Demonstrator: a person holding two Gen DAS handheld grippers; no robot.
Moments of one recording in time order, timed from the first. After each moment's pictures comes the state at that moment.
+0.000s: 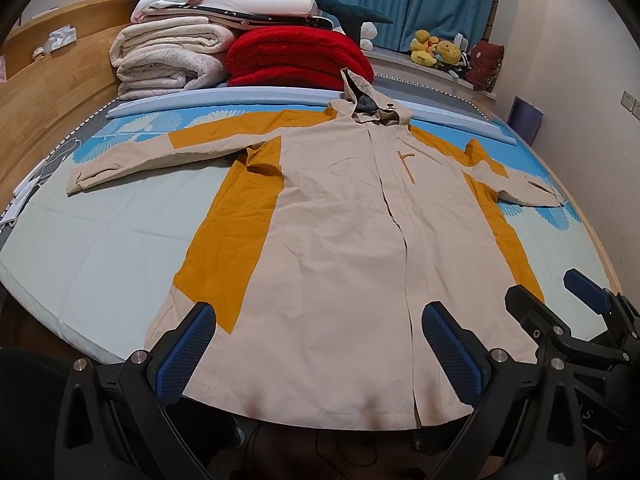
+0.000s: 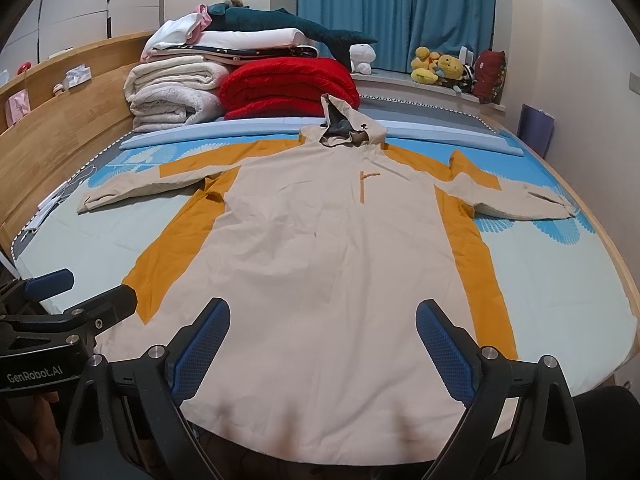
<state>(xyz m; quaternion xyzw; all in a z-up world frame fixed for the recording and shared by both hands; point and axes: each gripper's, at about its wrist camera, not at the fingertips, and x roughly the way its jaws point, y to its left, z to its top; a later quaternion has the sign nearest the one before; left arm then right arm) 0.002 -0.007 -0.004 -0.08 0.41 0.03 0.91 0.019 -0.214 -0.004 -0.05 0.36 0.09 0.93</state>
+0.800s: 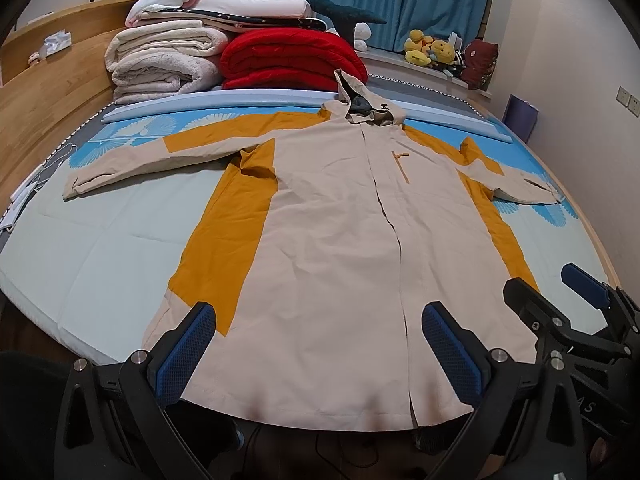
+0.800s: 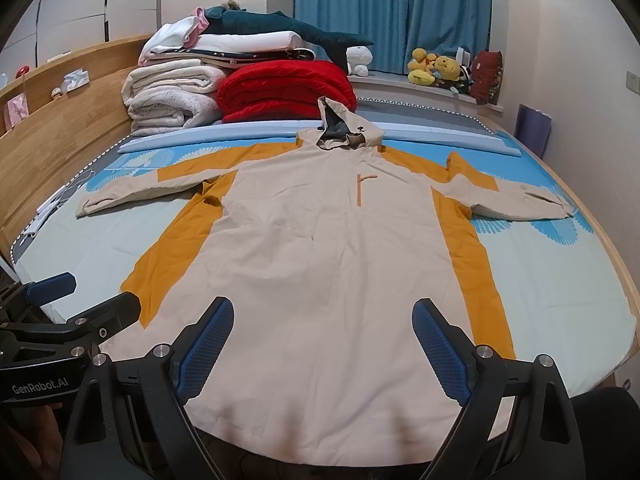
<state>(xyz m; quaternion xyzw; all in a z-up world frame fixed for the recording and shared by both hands) 0.003 -0.011 -0.003 -0.07 0.41 0.02 0.91 0.021 -0.216 -0.002 -0.05 0.35 0.09 0.93</state>
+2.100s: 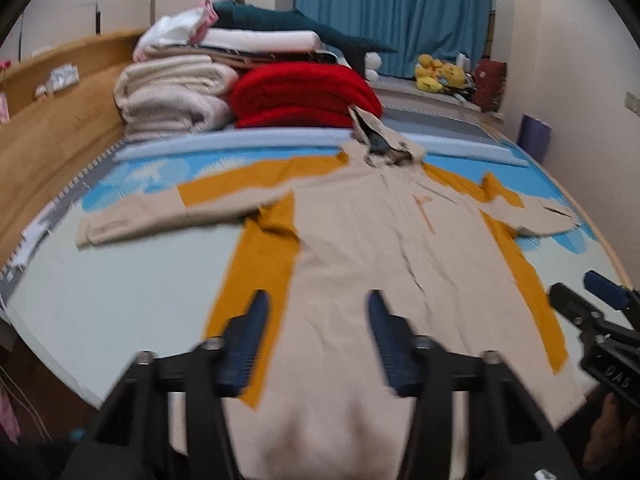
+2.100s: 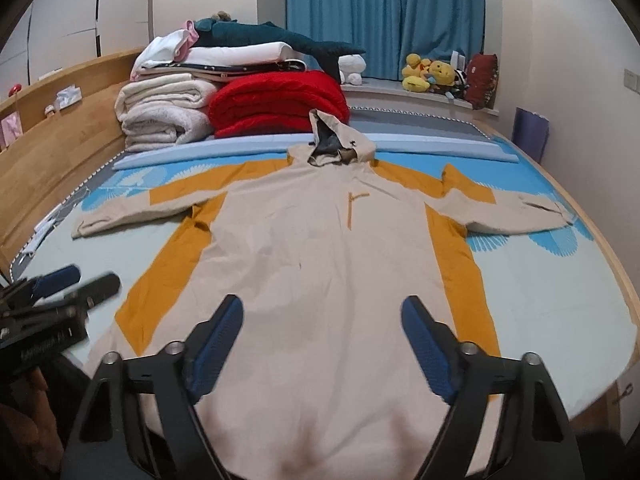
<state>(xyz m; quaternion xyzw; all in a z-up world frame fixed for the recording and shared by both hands) 0.063 0.011 0.026 -0.04 0.36 0.06 0.93 0.071 -0.244 0.019 -0.03 0.34 0.10 0.94</state>
